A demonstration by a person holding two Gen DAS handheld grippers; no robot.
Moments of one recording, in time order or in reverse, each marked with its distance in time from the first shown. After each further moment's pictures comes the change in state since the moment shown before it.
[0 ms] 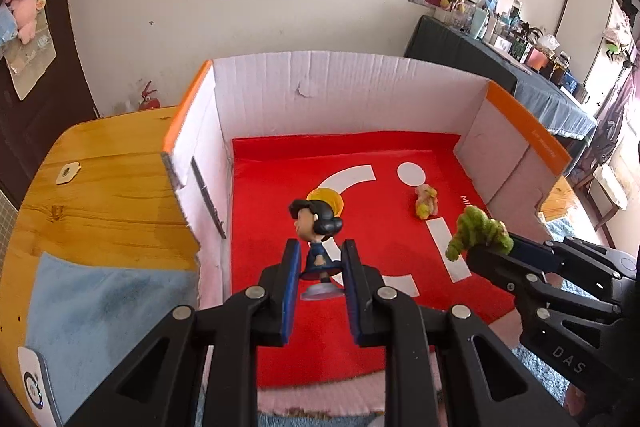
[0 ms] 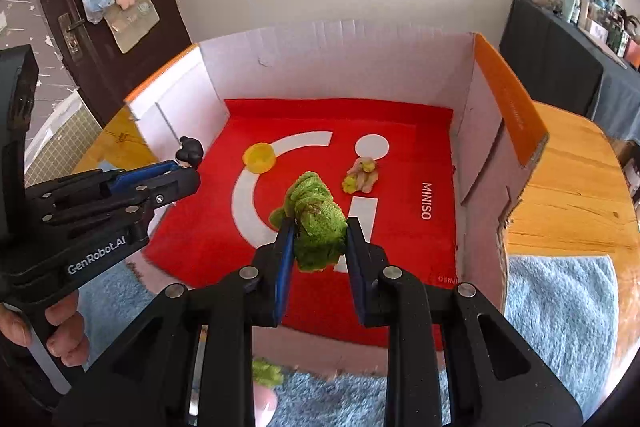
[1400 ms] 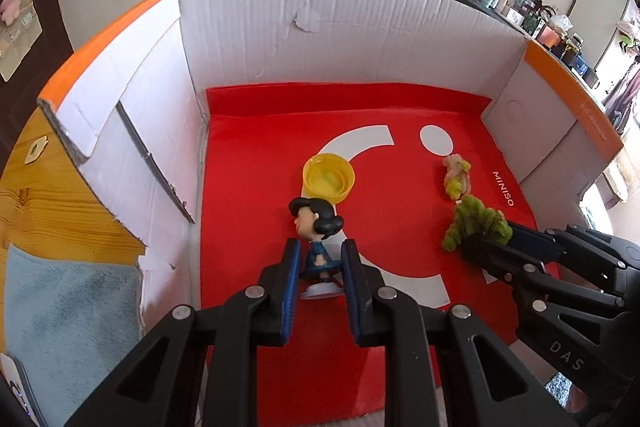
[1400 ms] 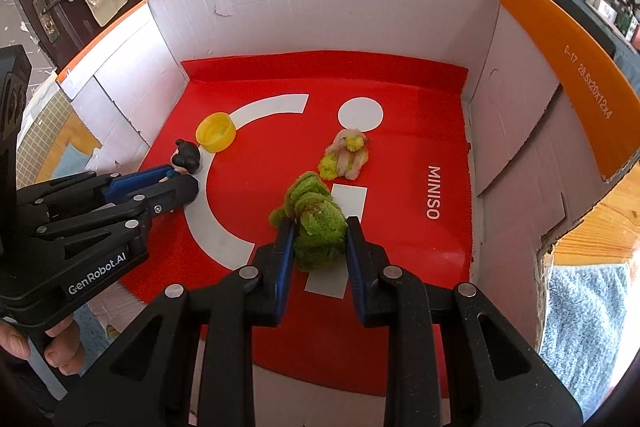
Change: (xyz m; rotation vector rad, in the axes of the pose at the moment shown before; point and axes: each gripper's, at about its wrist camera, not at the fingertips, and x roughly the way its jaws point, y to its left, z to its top) left arm 0.050 0.009 -0.003 -0.016 0.141 -0.015; right arm 0.037 -0.018 0.003 0.006 0.139 -0.029
